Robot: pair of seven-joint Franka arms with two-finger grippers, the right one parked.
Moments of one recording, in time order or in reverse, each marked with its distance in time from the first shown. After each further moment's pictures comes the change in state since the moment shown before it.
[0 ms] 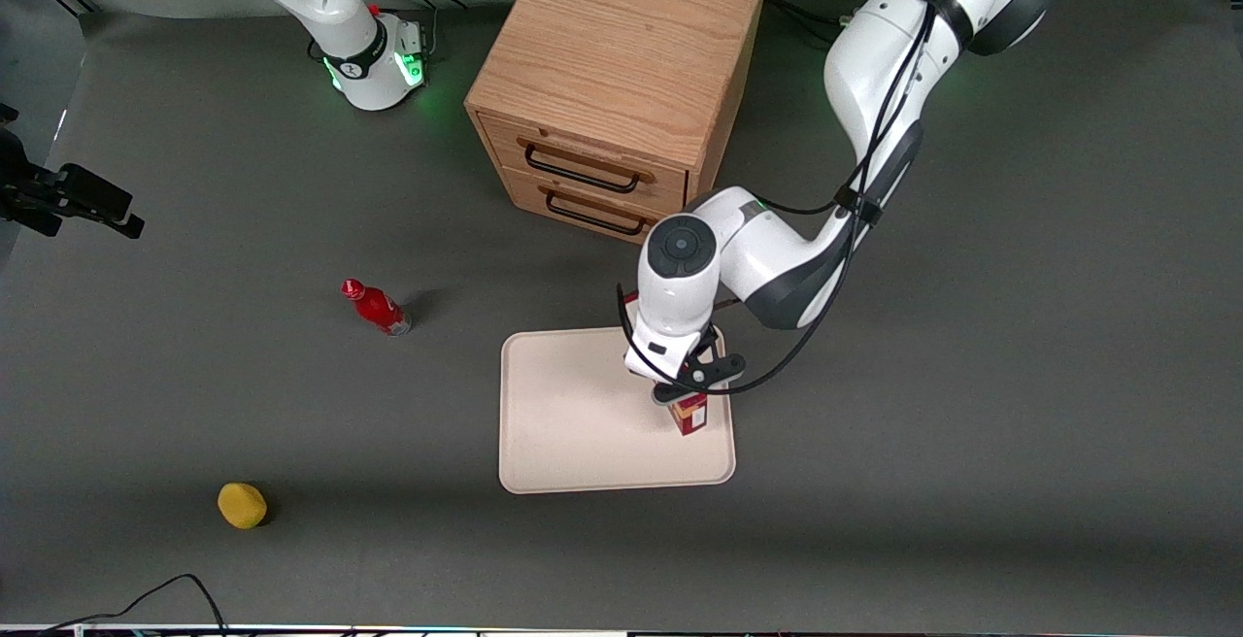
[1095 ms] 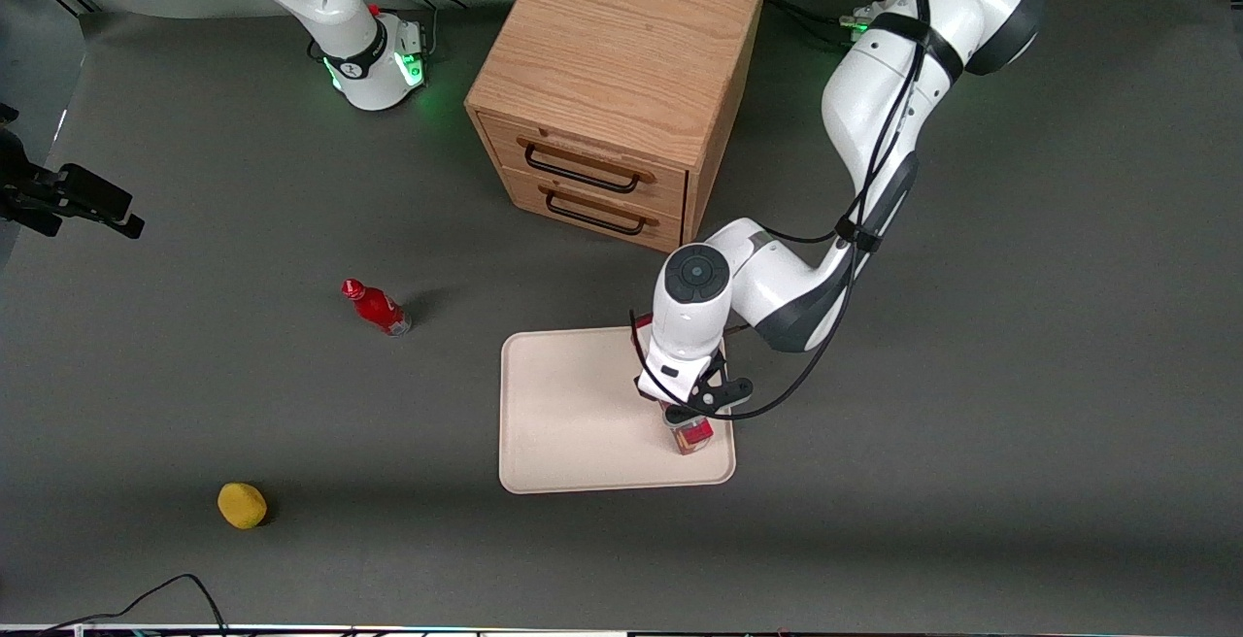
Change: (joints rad) arm -0.001 0.064 0.030 0.007 0.041 0.099 0.015
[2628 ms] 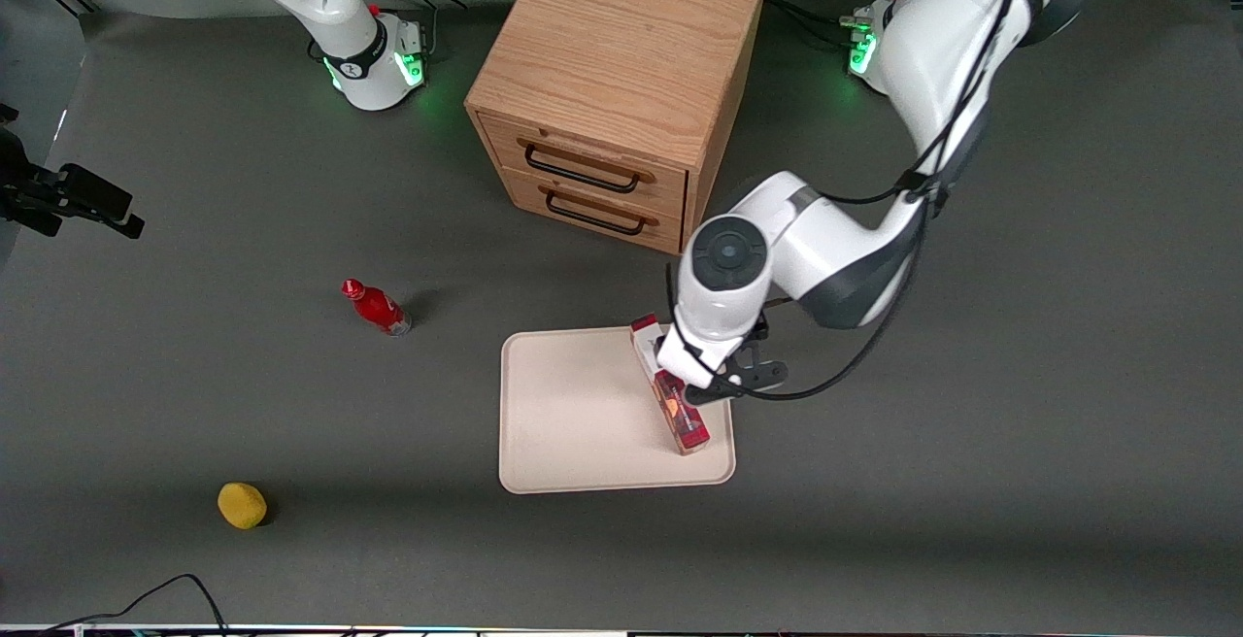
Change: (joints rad) arm 0.190 -0.182 -0.215 0.011 -0.081 -0.422 0.267
